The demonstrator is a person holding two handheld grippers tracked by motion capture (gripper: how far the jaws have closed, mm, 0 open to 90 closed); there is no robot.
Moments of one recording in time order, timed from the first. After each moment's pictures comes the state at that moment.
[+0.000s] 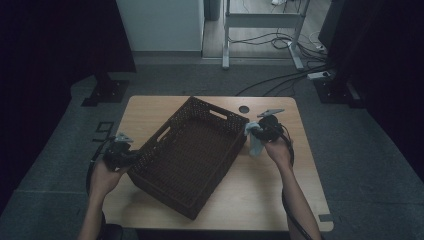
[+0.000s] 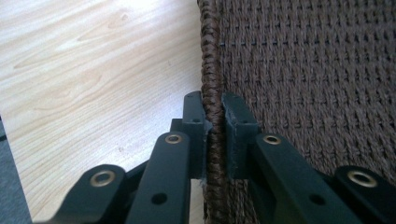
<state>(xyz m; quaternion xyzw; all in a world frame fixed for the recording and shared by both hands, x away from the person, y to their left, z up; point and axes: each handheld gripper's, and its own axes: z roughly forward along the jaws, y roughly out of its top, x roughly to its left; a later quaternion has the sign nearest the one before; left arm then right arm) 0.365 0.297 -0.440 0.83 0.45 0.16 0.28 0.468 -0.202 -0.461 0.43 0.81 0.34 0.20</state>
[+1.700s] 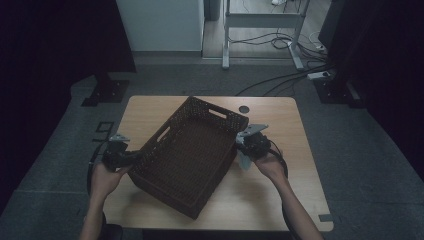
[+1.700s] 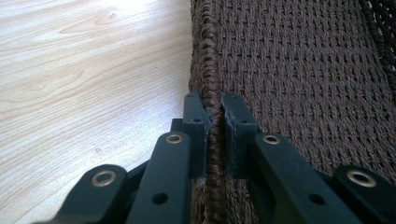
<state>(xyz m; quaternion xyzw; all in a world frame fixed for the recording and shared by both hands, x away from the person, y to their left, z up) 0.365 0.303 -0.443 0.81 0.47 0.12 0.32 0.406 -0.153 -0.453 0.30 0.87 0.35 0.19</state>
